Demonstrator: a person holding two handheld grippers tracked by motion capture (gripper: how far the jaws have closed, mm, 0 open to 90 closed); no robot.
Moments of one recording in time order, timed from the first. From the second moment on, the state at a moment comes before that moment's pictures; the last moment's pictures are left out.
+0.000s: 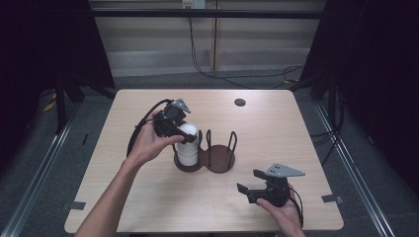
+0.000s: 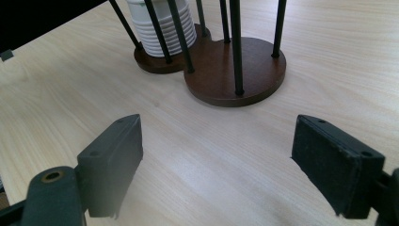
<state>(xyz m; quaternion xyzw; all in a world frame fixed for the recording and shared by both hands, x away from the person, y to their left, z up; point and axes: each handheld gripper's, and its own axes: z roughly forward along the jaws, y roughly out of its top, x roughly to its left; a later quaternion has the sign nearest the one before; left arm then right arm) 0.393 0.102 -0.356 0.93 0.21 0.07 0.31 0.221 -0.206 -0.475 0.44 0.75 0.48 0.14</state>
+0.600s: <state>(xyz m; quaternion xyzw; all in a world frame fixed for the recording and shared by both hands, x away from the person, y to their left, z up) 0.389 0.106 -0.347 0.92 0.21 0.08 0.33 0.221 -0.206 -0.475 0.45 0.75 0.47 0.14</state>
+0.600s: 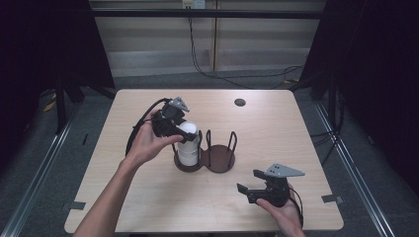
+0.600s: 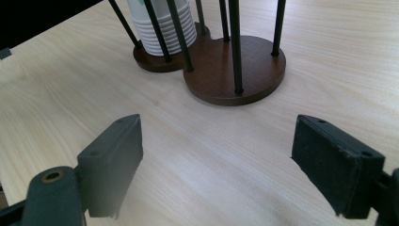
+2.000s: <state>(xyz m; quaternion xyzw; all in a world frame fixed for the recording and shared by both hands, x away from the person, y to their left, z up) 0.381 0.133 -0.327 0.88 0.25 0.09 0.40 0.221 -0.205 -0.475 0.45 0.75 0.47 0.13</state>
